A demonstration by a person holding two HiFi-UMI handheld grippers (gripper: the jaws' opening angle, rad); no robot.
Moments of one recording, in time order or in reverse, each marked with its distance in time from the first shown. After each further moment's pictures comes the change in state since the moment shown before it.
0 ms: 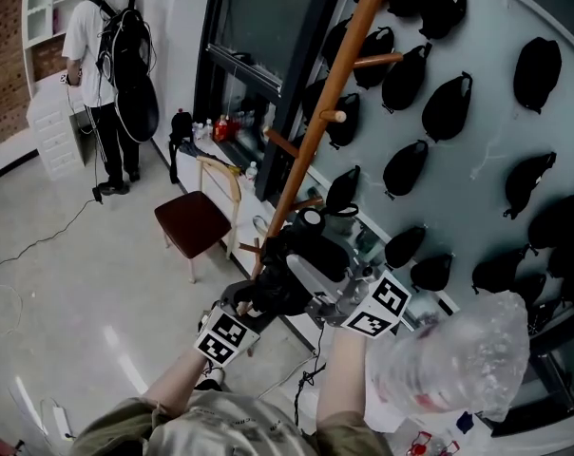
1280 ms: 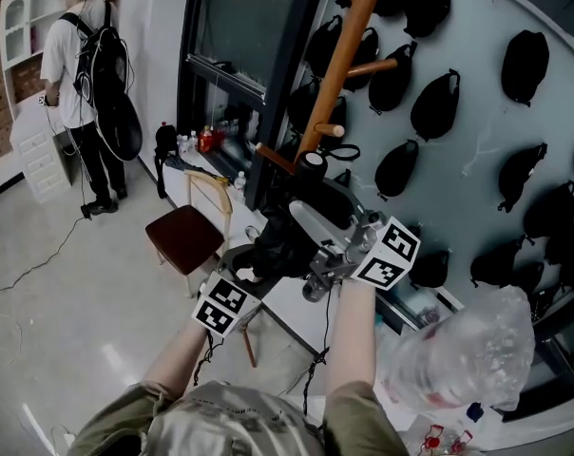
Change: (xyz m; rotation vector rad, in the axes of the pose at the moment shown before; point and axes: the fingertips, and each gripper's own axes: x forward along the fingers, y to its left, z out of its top) left arm 0.026 0.083 0.081 0.077 -0.089 0.002; right arm 0.063 -0.063 0.059 -0.082 -0.037 0.043
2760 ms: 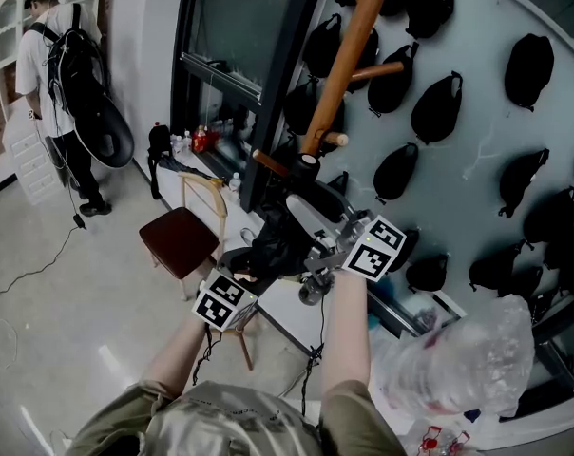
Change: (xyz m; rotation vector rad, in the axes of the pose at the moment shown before) left arm 0.036 0.029 -0.037 -0.049 0.080 -0.034; right arm 0.000 -0.071 -0.041 0.126 0.037 -0.124
